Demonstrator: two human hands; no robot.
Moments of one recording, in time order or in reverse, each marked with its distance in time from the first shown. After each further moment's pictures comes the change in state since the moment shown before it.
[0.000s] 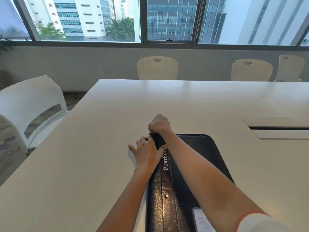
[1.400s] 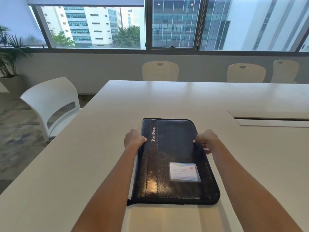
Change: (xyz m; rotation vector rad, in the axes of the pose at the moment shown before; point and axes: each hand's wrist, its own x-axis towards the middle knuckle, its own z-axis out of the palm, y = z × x) left_hand -0.054 -0.041 -0.051 -0.386 -0.191 -0.396; right_hand -0.160 0.152 -0.099 0.249 0.083 0.420
